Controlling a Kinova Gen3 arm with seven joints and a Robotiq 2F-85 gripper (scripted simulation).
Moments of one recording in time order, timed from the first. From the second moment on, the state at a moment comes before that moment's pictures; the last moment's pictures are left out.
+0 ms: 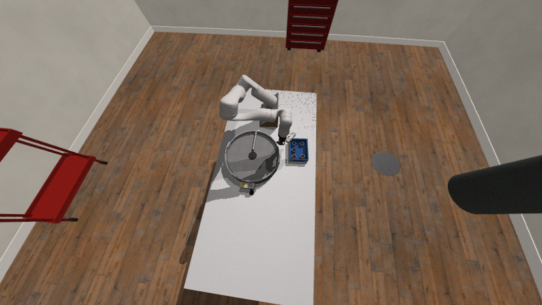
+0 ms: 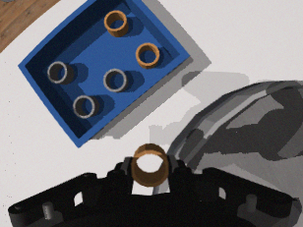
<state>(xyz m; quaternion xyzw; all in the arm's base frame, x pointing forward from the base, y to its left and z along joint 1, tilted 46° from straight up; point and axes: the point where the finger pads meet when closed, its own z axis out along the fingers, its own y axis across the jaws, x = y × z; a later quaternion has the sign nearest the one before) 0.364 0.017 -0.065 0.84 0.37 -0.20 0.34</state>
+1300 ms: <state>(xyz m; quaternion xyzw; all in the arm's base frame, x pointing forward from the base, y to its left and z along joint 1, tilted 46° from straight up) 0.339 -0.157 0.123 0.84 0.37 -0.19 0.34</state>
